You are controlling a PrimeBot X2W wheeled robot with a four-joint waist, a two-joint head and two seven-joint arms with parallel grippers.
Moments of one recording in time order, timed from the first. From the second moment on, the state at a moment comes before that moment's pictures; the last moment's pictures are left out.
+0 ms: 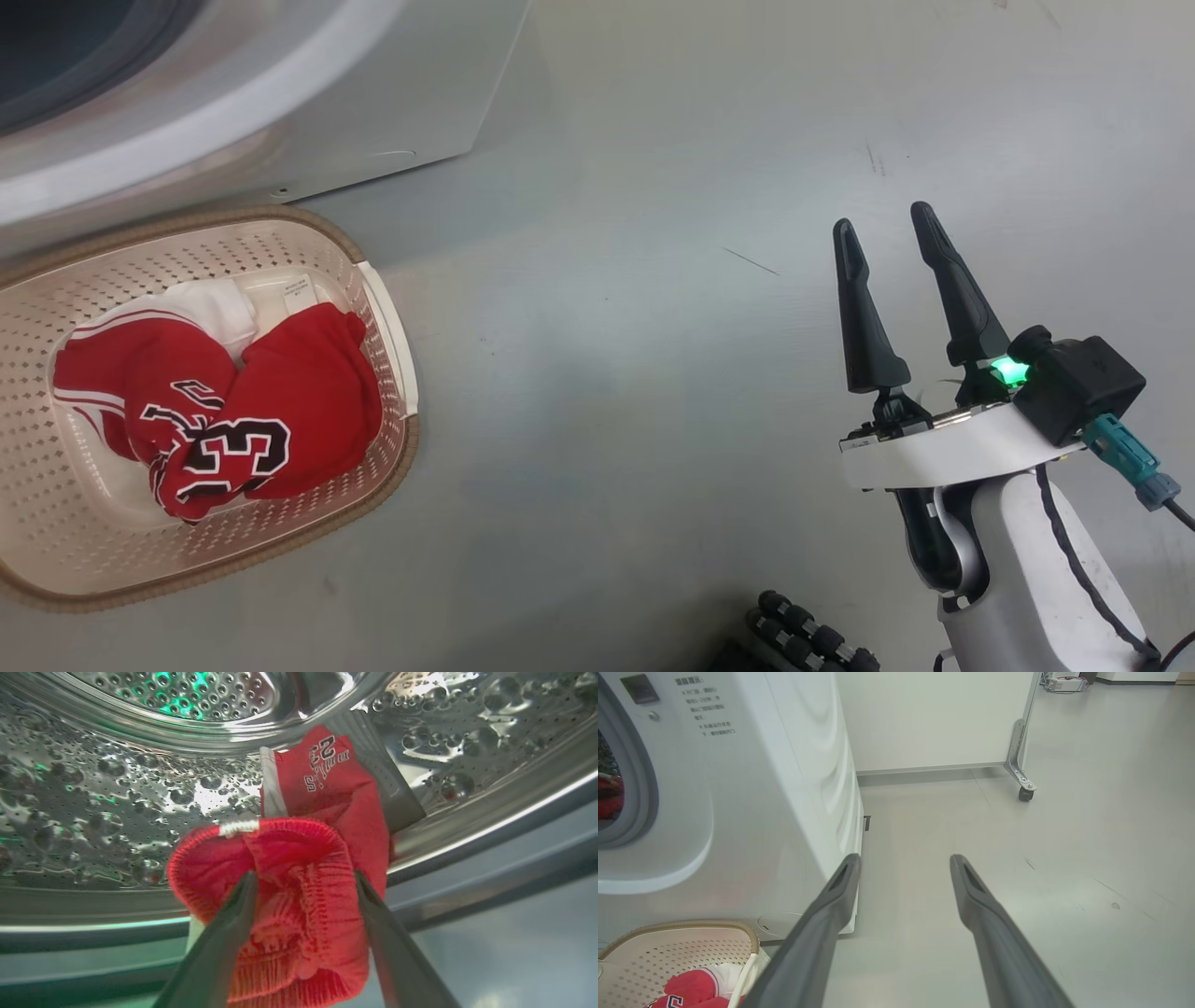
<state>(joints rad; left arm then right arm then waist) -0.94 0.46 -0.06 0.47 -0.06 0.00 0.45 -0.22 -0.04 0.23 0.00 0.35 0.05 -0.25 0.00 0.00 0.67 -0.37</state>
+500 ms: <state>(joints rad) -0.98 0.43 -0.06 0.50 -0.10 0.00 0.47 -0.23 -0.04 0.21 0.00 0.36 0.03 -0.25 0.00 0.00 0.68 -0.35</state>
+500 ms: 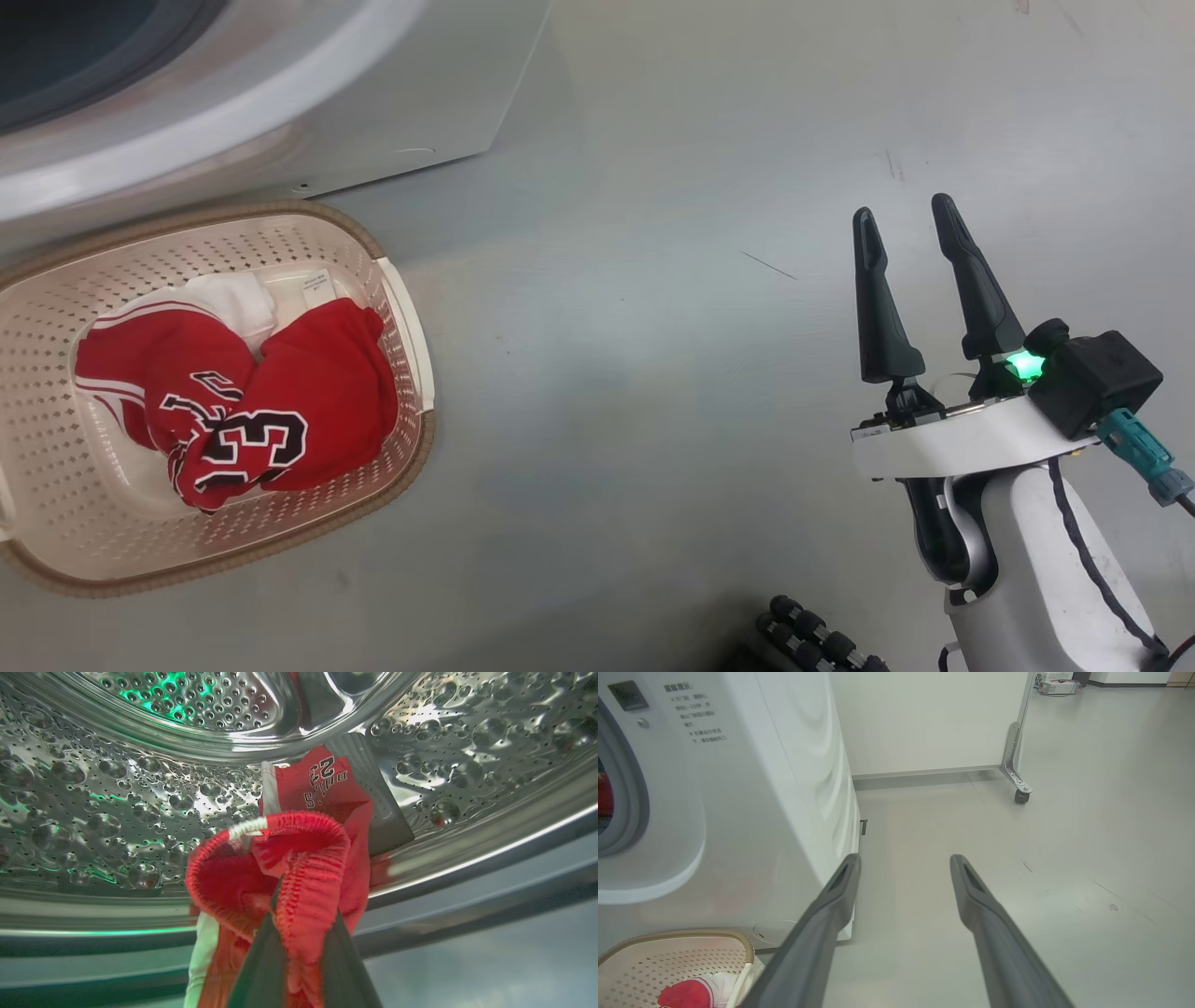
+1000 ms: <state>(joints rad) -0.95 0.30 -0.04 0.37 -0.16 0.01 0.20 -0.23 -0.04 0.17 -0.01 0.28 0.03 -0.25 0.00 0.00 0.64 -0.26</state>
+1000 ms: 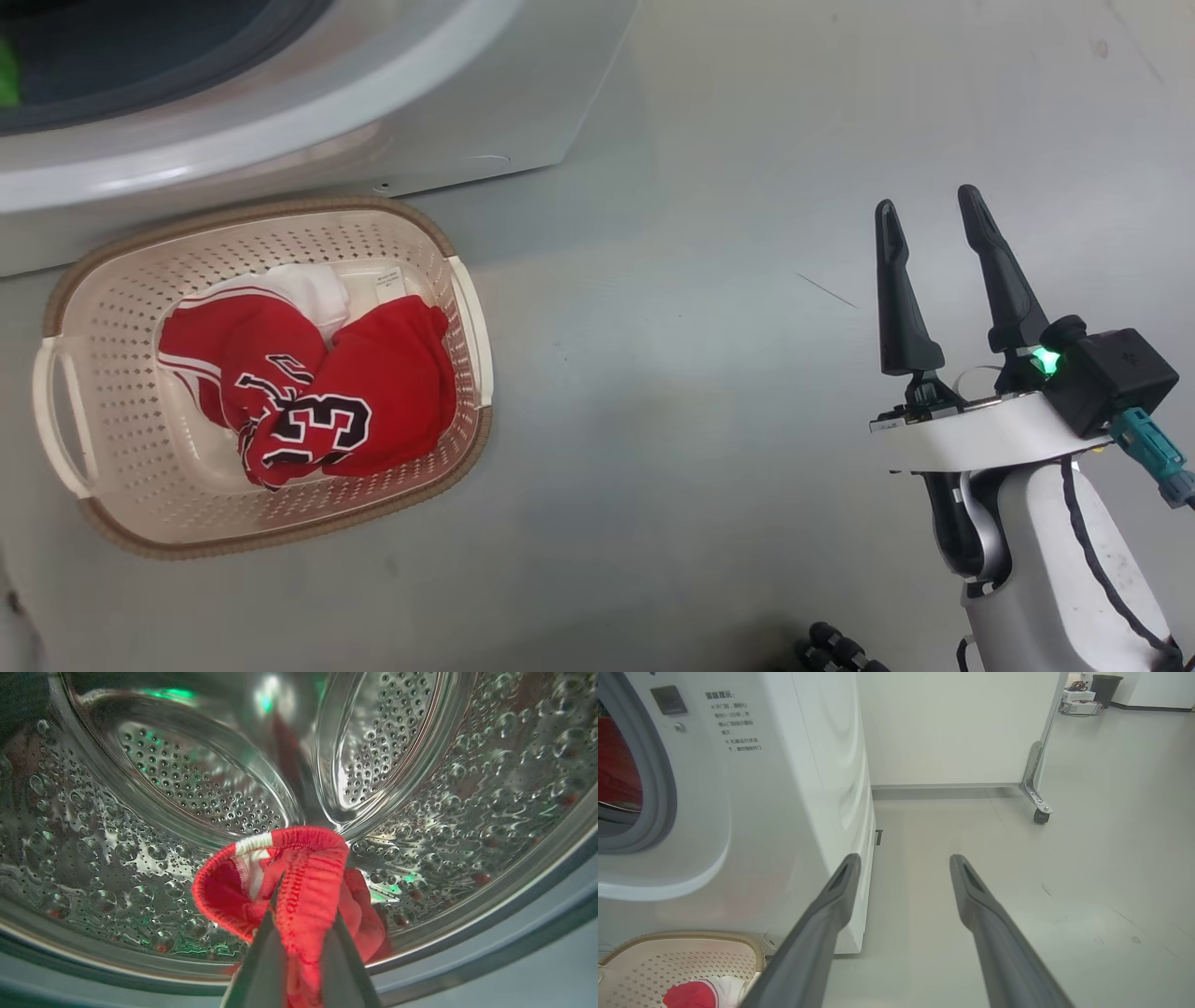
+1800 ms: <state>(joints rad) -0.59 0.09 -0.06 0.17 -0.19 0.08 -0.22 -0.18 -0.09 0.14 0.01 0.22 0.04 -0.25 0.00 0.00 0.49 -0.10</state>
